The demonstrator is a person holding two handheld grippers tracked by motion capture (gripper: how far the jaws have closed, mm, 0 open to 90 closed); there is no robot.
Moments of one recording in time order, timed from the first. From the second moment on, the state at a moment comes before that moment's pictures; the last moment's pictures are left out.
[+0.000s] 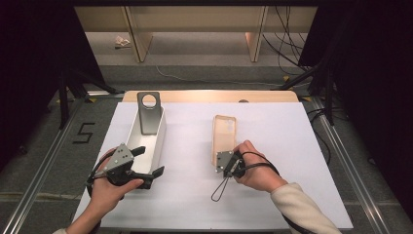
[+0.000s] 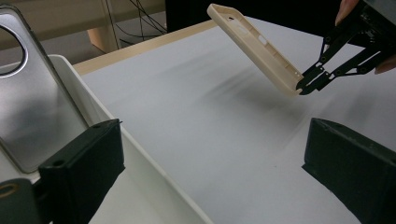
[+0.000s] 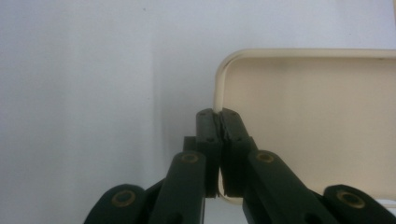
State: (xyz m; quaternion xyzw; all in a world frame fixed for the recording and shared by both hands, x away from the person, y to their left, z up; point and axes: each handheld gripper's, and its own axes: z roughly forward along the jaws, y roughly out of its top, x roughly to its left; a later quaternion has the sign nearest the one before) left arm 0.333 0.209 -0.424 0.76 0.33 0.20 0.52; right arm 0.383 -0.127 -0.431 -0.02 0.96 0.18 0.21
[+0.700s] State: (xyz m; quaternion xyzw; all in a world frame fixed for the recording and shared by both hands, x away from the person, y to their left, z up) left arm 0.333 0.208 -0.424 0.76 0.33 0.20 0.52; right arm 0.364 -0.131 -0.426 -0.04 0.95 0.20 0.22
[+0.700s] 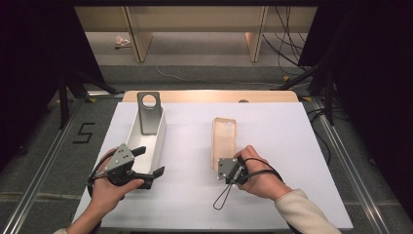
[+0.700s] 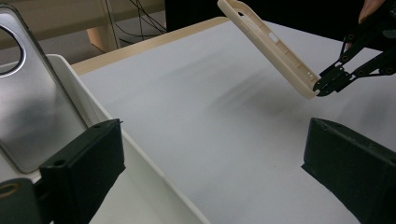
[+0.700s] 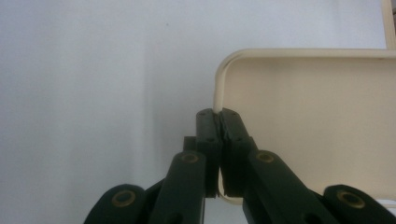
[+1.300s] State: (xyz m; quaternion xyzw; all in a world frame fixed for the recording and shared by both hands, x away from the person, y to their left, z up) left arm 0.339 0.193 -0.416 0.77 0.35 0.19 0.51; right arm 0.342 -0.133 -0.423 -0.05 0.95 0.21 0.22
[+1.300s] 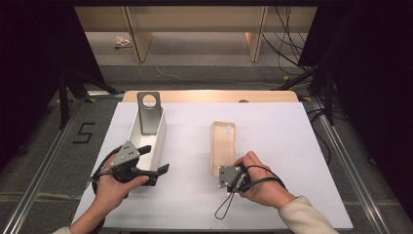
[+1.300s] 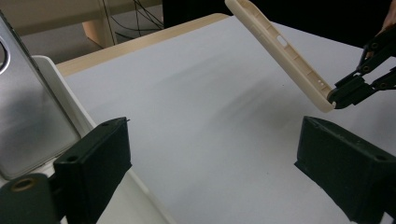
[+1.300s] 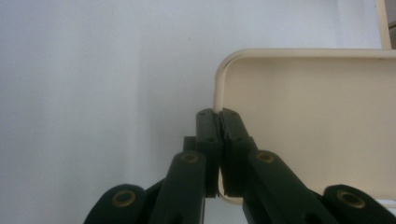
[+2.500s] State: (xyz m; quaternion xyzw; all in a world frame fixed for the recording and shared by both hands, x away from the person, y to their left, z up) left arm 0.384 0.106 -0.392 0.78 0.33 0.13 0.51; right arm 0.308 -0.129 -0.424 -0.07 0.94 0.24 0.22
